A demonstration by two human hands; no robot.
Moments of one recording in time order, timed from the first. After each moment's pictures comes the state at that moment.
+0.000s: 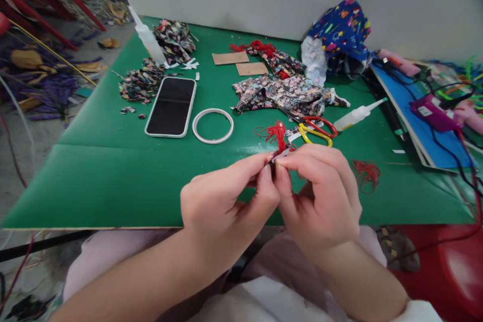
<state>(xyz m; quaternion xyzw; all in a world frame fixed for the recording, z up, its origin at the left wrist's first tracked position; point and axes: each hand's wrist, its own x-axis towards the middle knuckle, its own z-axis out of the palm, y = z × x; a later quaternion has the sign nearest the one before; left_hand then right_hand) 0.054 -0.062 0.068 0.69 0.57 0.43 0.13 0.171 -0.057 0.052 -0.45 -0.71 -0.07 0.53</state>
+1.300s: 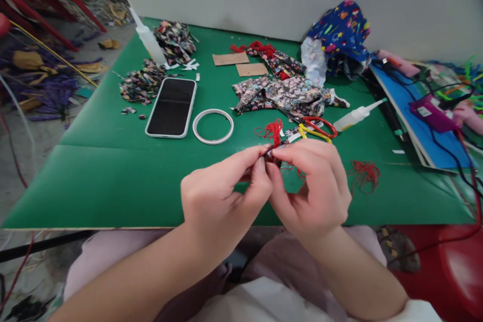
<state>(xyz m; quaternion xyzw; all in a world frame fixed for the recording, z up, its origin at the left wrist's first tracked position) 0.054 -0.055 0.064 0.68 0.57 0.44 0.13 0.172 -0.048 0.048 -0.44 -0.72 -0.07 0.54</state>
